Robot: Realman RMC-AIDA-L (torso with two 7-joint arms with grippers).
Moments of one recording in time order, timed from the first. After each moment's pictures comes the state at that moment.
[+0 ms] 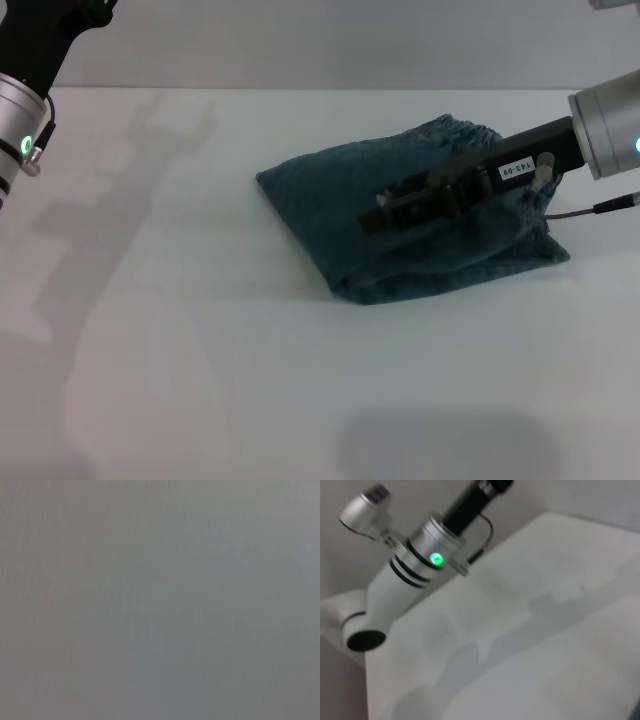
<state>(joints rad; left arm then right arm) -0.61 -2.07 1.26 0.26 0.24 1.15 -0.45 0.83 2.01 -0.94 -0.77 -2.08 -1.63 2.08</state>
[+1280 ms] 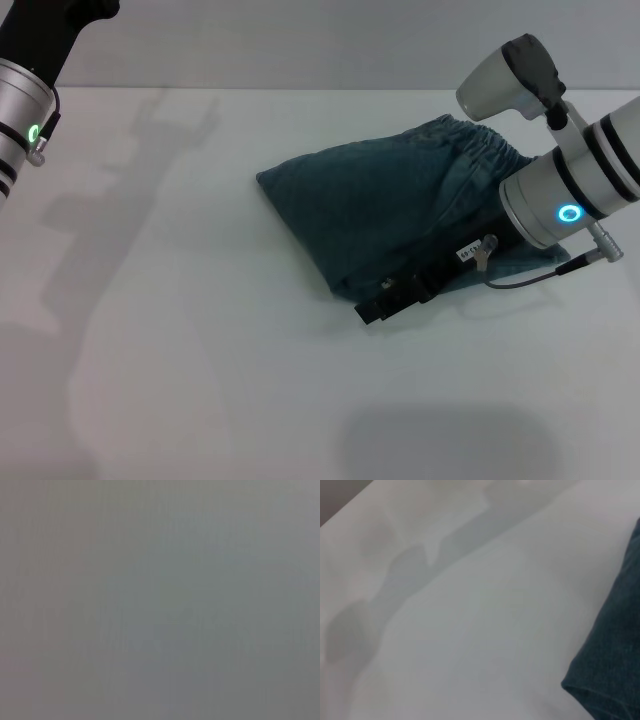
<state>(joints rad) -0.64 -2.07 1.26 0.27 0.24 1.12 -0.42 0.88 2.07 -1.11 -0.67 -2.30 -1.45 2.19</state>
